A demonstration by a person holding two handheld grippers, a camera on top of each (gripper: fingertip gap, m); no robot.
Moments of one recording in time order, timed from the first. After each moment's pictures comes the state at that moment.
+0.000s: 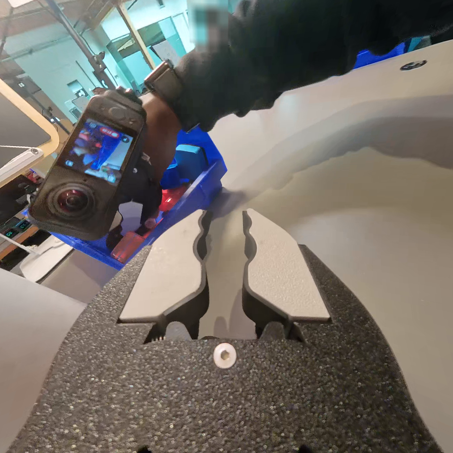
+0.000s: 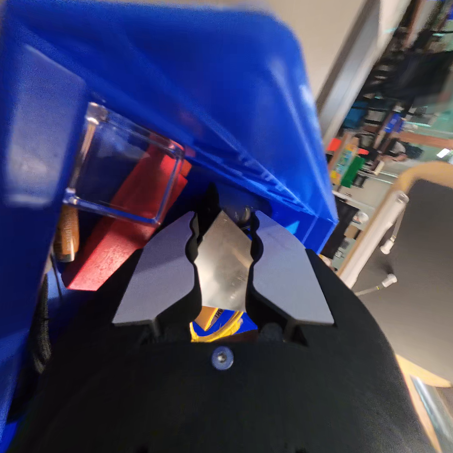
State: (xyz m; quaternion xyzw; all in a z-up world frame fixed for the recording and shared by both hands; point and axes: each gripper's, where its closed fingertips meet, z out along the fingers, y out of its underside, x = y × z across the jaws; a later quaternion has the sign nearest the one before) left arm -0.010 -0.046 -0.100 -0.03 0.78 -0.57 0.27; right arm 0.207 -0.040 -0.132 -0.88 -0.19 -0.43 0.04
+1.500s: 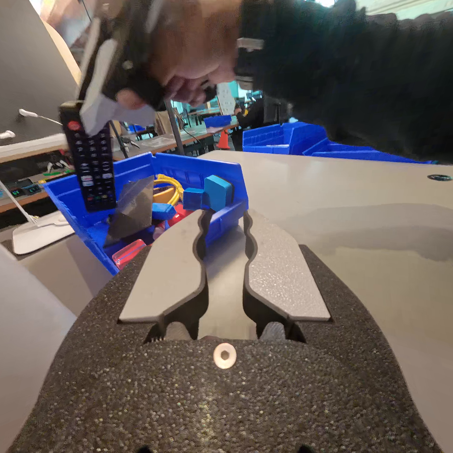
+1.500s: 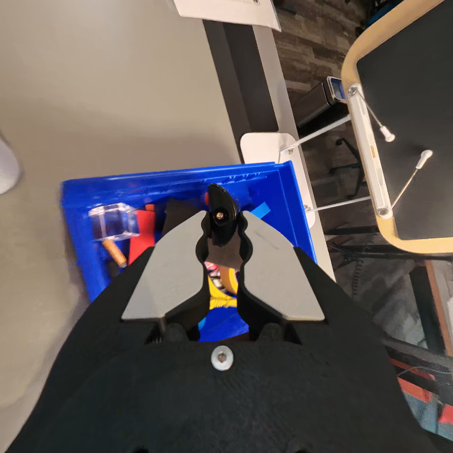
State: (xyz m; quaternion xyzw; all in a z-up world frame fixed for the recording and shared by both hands) left arm 0.012 -0.059 -0.066 -0.16 0.69 -0.65 0.25; right arm 0.201 -0.060 -0.004 -0.91 0.12 -0.30 0.28
